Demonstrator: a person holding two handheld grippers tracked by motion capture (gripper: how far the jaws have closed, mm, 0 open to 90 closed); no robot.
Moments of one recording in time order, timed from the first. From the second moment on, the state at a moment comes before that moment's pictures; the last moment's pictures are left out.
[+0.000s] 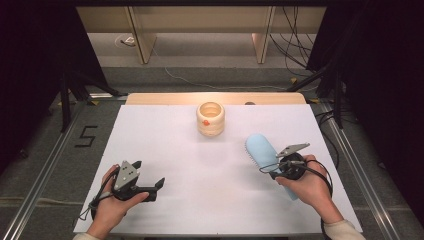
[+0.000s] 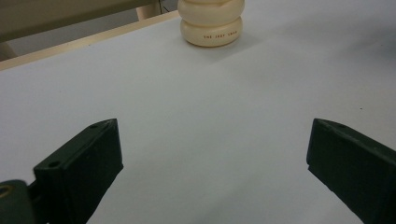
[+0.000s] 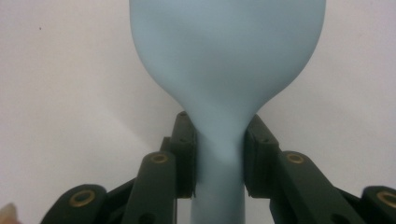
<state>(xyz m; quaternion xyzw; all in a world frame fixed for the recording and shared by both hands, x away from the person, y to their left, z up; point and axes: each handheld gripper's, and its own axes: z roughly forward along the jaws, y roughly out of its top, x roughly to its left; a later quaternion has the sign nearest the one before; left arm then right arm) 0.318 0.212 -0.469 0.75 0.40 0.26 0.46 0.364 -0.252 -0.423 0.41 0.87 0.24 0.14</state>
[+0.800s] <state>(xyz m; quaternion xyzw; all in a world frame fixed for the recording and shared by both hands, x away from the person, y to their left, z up) 0.318 0.212 -0.469 0.75 0.40 0.26 0.46 0.364 -0.241 -0.420 0.38 0.85 0.31 0.16</state>
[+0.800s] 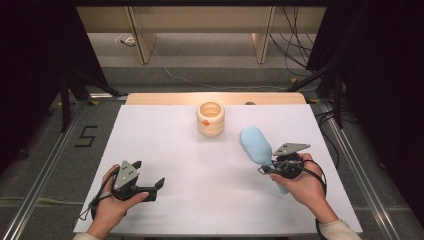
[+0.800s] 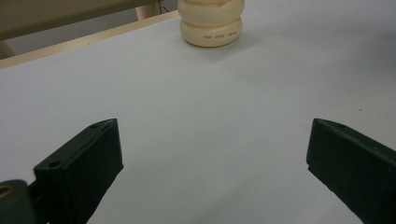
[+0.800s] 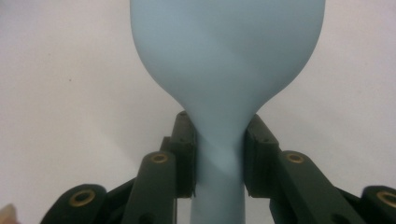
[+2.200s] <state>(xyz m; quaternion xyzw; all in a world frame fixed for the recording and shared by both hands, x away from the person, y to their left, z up) 0.319 0.210 -0.469 0.75 0.40 0.26 0.47 0.367 -0.208 -0.415 0.36 0.84 0.37 0.17</state>
